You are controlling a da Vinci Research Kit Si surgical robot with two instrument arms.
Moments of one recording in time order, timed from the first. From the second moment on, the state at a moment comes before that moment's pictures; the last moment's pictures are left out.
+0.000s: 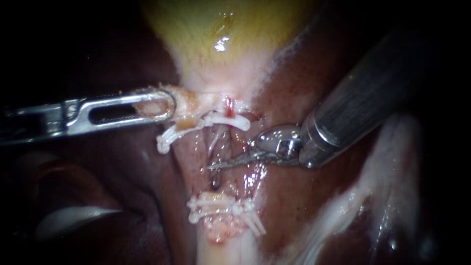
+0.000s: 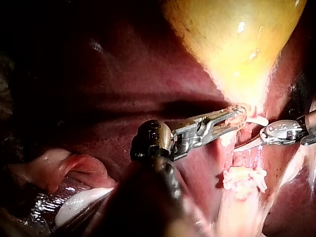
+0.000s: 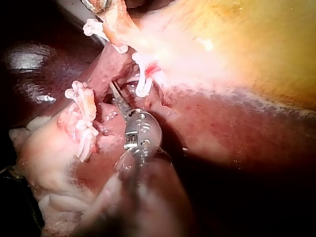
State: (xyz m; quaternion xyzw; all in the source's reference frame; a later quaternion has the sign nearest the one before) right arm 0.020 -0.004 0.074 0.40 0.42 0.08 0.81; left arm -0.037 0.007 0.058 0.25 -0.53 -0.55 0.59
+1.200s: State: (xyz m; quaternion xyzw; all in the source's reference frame) right arm 0.016 -0.005 0.069 0.26 0.47 0.10 0.84; left arm -0.037 0.007 0.058 0.25 -0.53 -0.55 0.59
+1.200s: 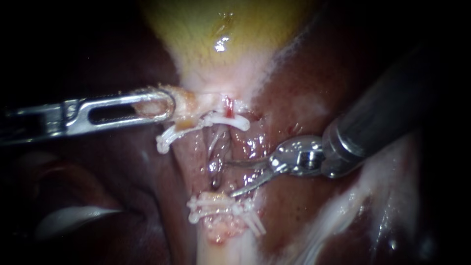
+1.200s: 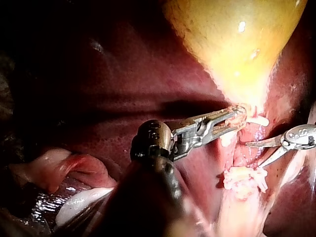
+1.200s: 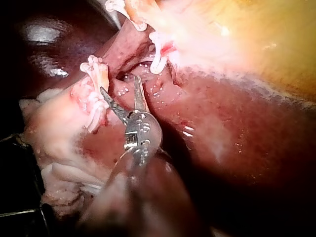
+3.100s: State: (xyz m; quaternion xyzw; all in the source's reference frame) right arm 0.005 -0.002 0.062 0.14 0.45 0.08 0.88; left arm -0.043 0.007 0.069 0.24 -0.51 -0.56 0.61
